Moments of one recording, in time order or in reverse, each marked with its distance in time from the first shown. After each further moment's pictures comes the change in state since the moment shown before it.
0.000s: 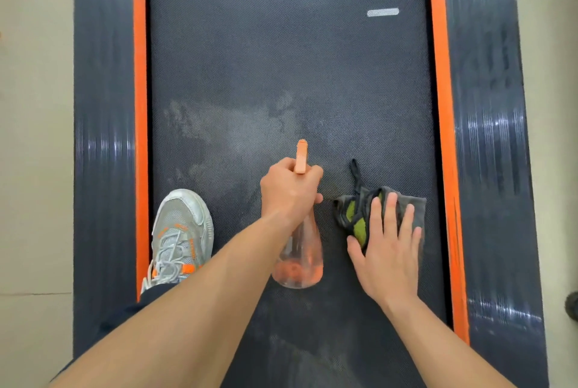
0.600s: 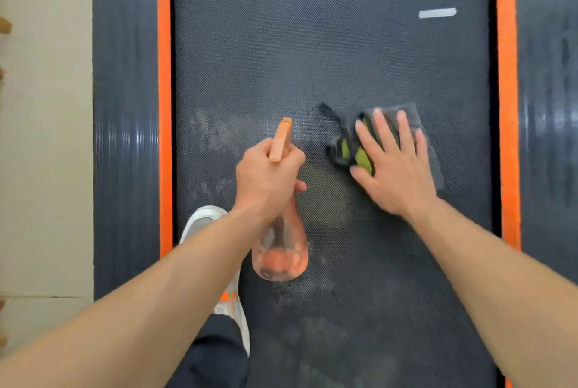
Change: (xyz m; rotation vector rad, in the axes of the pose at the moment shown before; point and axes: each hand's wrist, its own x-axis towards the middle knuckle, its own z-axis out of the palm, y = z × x) left_hand 0.055 0.018 -0.081 -0.121 0.045 0.090; right_hand 0.166 -0.068 -0.057 -0.061 0.068 -0.365
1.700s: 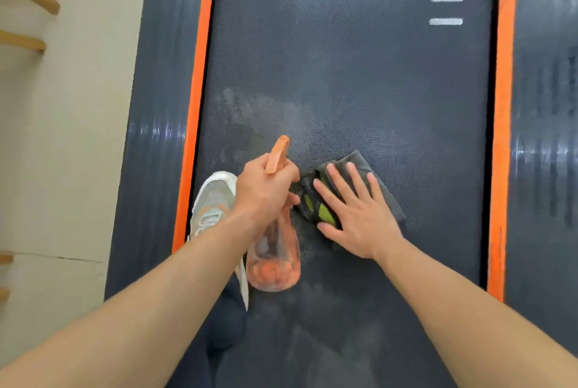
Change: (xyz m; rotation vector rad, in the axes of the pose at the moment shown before) left_hand -0.070 -0.036 -0.030 -0.075 -0.001 -0.044; right_hand -0.092 -0.052 0.044 -0.079 -0.132 -0.349
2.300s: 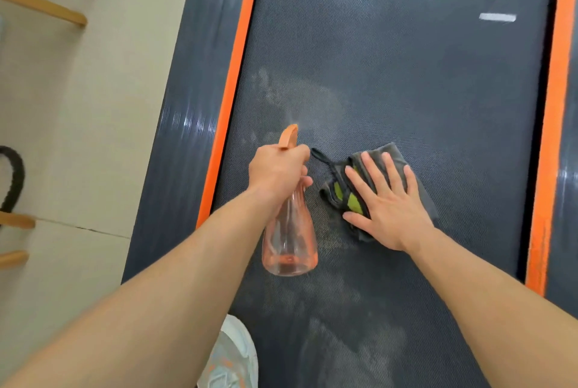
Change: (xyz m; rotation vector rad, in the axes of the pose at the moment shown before) left_hand 0.016 -0.029 -0.026 -0.101 0.125 -0.135; right_hand 0.004 0.000 0.000 -0.083 -0.083 0.053
